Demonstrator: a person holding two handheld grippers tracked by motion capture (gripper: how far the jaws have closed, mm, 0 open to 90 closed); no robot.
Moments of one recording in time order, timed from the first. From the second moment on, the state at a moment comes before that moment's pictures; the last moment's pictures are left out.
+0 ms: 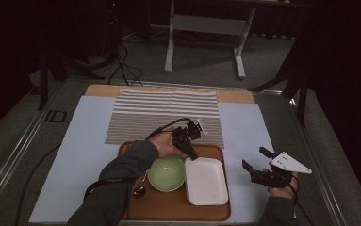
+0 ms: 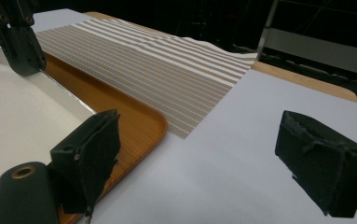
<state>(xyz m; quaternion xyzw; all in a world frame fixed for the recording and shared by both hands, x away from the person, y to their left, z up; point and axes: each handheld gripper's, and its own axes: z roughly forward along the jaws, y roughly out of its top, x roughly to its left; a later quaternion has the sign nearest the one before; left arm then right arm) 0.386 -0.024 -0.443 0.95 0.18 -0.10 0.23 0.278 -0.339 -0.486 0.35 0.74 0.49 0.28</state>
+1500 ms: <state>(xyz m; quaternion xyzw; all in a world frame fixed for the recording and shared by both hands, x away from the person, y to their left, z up) 0.402 -0.029 -0.484 0.94 0.21 -0.08 0.26 0.278 -0.338 -0.486 0.35 0.74 0.49 0.29</state>
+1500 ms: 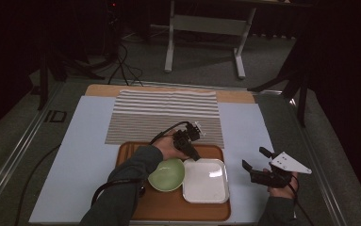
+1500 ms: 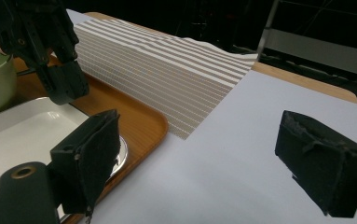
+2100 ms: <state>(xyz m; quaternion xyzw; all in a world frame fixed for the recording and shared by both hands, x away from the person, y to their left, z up) 0.397 -0.010 -0.462 0.93 0.23 -0.03 0.29 0.278 -0.338 -0.486 0.35 0.74 0.49 0.29</state>
